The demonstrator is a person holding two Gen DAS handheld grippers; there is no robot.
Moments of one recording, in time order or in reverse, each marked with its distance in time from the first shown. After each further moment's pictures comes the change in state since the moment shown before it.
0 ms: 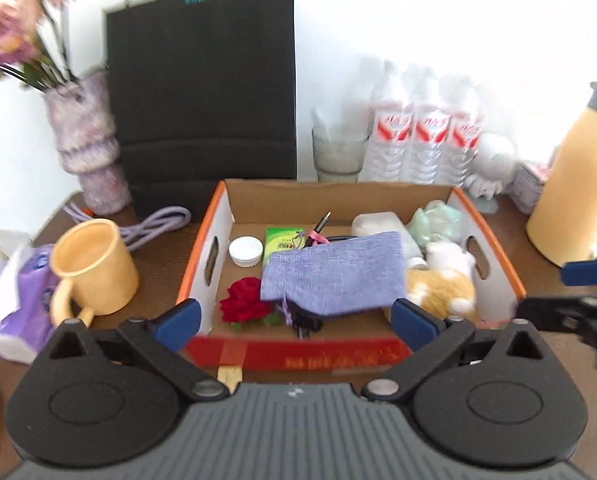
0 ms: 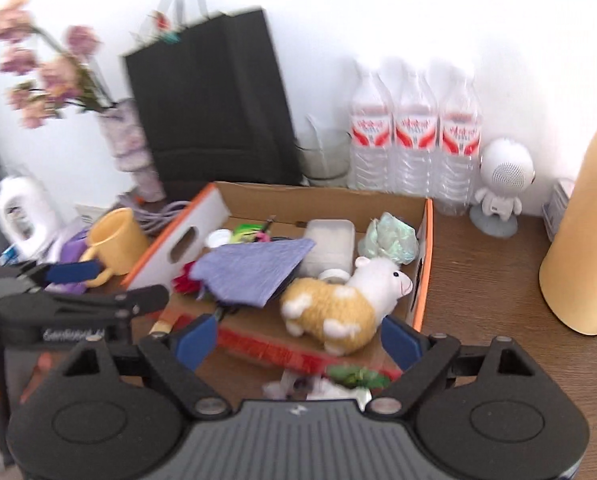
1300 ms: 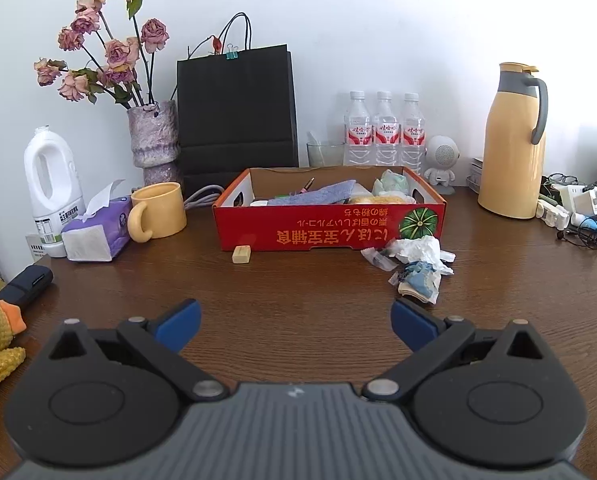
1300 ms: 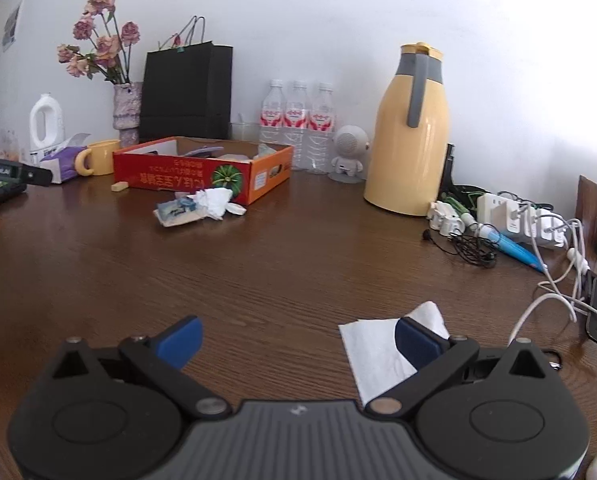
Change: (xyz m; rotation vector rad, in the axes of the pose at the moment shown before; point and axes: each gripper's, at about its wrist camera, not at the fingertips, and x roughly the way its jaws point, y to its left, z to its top) left arm -0.151 -0.040 -0.191 0.016 -0.202 0.060; right arm -0.191 -0.070 -0.302 -0.134 -0.215 -0.206
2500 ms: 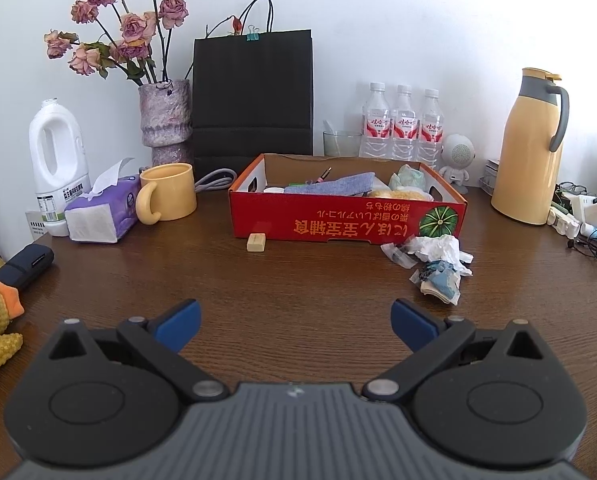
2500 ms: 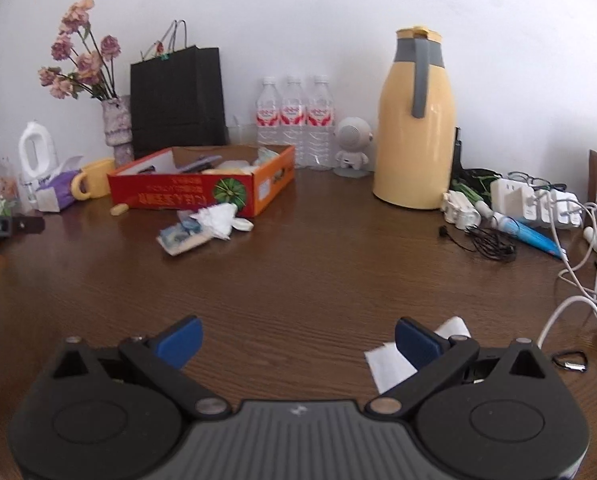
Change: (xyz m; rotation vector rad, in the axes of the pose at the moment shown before) left arm 0.014 0.027 0.003 -0.065 0.031 0.000; right arm 0.022 0.003 0.038 0.087 0.035 0.023
